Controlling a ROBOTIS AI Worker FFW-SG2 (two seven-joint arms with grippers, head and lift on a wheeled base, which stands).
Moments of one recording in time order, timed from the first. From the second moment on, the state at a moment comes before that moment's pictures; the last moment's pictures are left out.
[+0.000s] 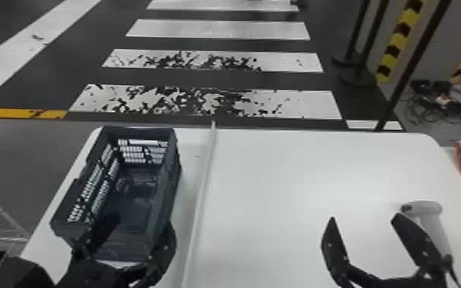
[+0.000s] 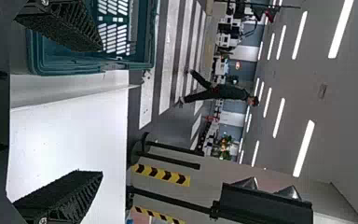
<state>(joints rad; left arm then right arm) 0.81 0.28 -0.02 -2.28 0.31 0.03 -0.09 0.86 -0.09 0.13 -2.30 0.05 -0.08 -0.07</state>
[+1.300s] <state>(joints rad) 0.80 0.28 -0.03 -2.28 0.30 0.03 -0.09 0.86 -0.09 0.13 -2.30 0.04 -0.08 -0.07</state>
